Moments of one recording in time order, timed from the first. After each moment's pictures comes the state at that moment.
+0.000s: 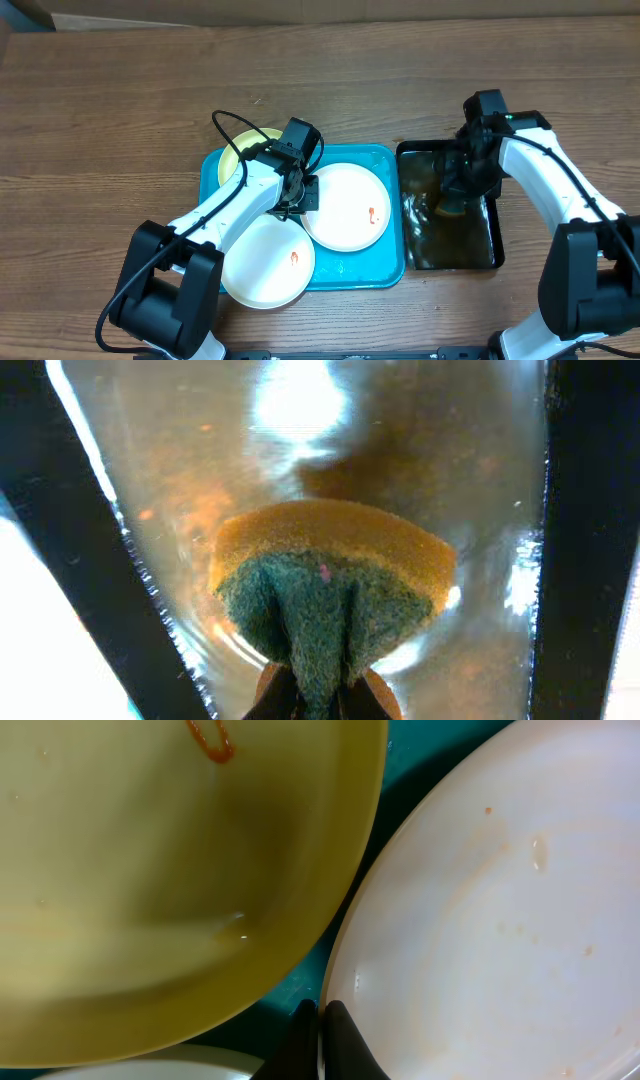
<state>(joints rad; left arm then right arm) -0.45 1.78 1.14 -0.78 0.04 -0.45 0.11 1.77 1.26 -1.04 -0.13 0.28</state>
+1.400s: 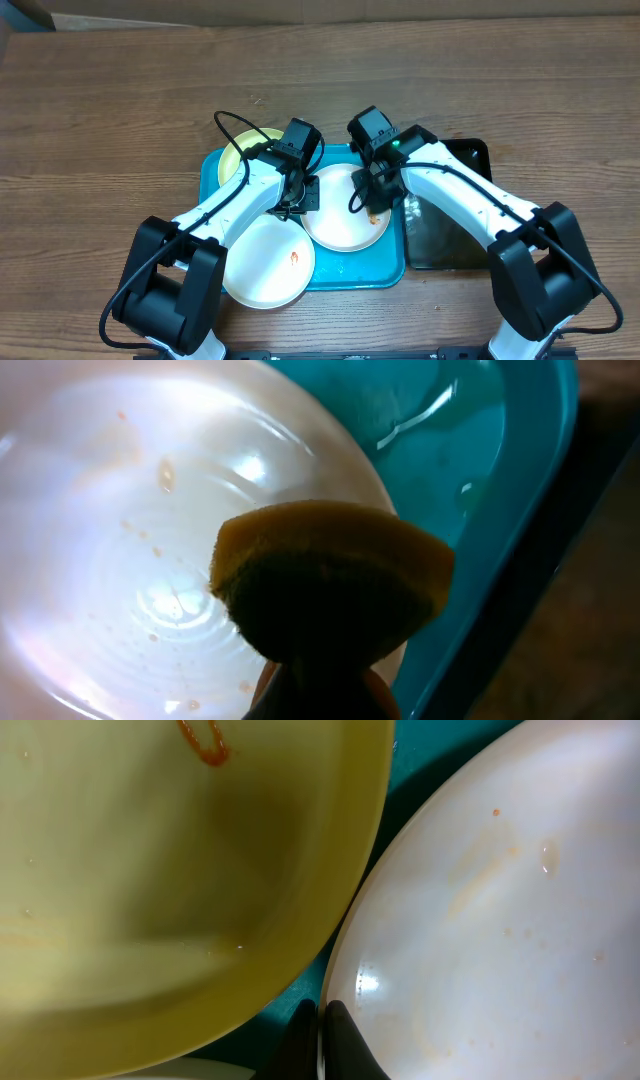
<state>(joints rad) -0.45 1.80 1.14 -0.76 0.04 -0.45 0.56 1.87 1.33 -0.87 -0.01 0.20</state>
